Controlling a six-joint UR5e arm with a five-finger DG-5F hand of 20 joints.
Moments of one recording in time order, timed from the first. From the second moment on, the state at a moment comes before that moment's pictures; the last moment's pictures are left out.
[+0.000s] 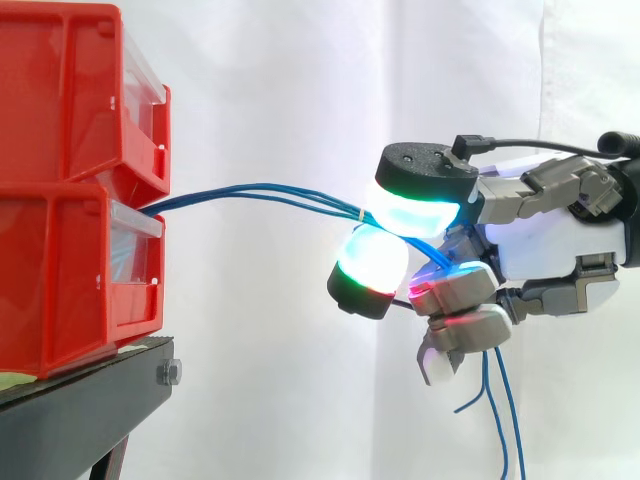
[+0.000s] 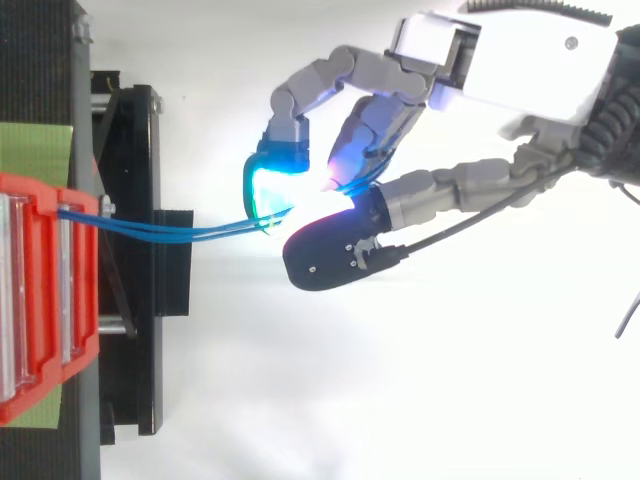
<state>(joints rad) 0.14 -2.20 -1.22 -2.94 -1.26 -0.31</state>
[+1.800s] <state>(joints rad) 0.13 -2.20 -1.22 -2.90 -1.25 -0.31</state>
